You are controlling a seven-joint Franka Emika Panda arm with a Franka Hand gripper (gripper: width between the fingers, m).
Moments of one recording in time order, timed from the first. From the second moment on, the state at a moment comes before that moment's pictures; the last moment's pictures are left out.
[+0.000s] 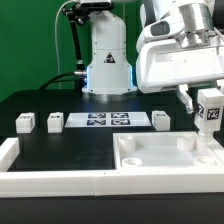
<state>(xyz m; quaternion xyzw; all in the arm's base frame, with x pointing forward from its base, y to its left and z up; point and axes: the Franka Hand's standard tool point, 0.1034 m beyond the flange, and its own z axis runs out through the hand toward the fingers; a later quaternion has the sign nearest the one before) 0.573 0.129 0.096 -0.96 -0.06 -0.27 0.05</state>
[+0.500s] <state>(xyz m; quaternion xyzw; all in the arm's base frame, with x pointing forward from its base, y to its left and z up) 0.603 0.111 0.092 -0.96 -0.07 -0.27 0.04</state>
